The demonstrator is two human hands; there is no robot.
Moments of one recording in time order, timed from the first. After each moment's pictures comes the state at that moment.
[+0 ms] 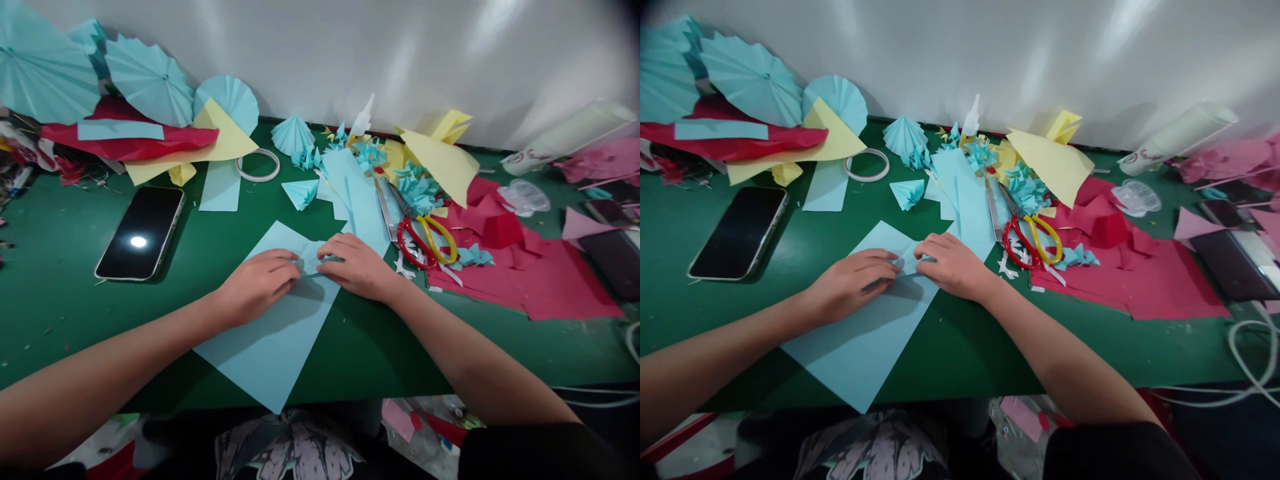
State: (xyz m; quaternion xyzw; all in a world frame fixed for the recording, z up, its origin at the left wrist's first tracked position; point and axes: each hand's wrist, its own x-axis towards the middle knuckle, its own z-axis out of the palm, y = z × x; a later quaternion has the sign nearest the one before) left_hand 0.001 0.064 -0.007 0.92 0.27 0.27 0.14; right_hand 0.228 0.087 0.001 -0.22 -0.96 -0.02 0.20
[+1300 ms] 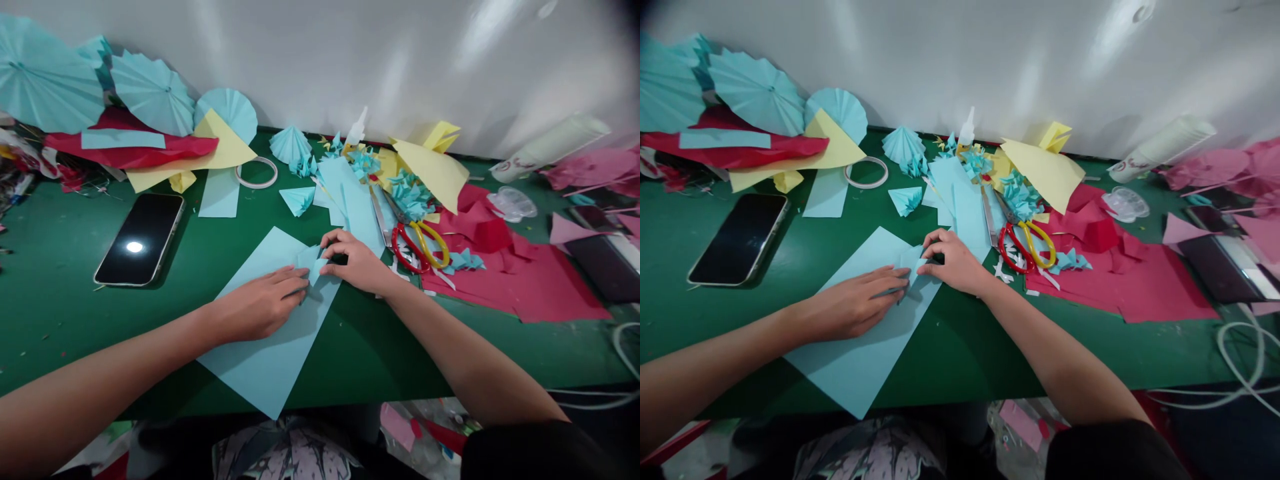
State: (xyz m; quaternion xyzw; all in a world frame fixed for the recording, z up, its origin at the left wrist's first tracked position) left_hand 0.004 0.053 -0.003 0.97 0.17 0.13 0.07; right_hand 0.227 0.093 0.005 -0.47 -0.77 0.38 0.21
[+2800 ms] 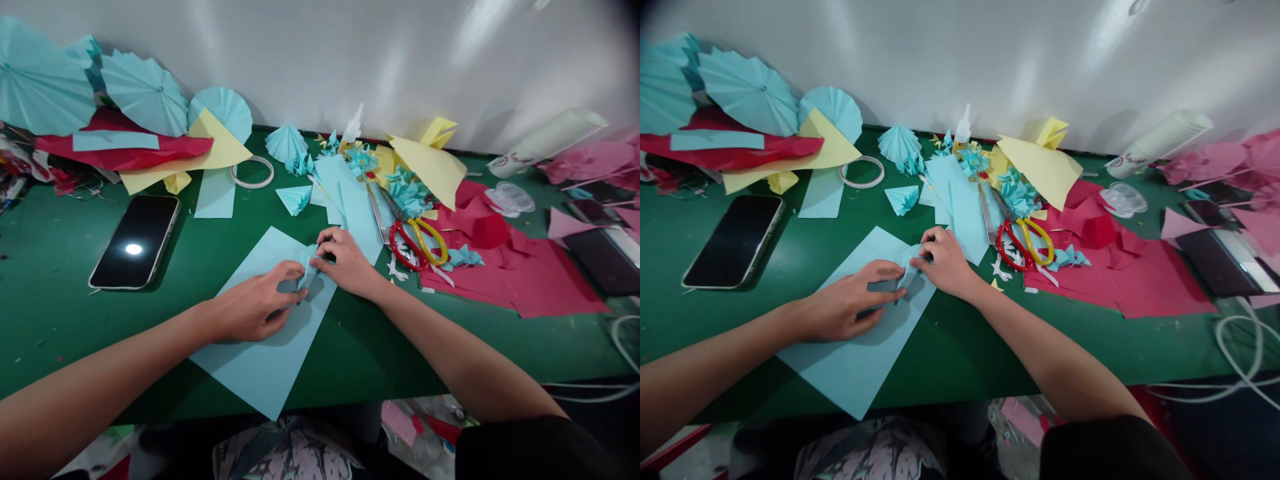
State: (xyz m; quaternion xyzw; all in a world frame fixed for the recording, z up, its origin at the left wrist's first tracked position) left_hand -0.004 0.057 -0.005 0.95 0.21 0.13 0.19; right_hand 0.215 0.090 -0.009 -0.50 -0.80 0.25 0.22
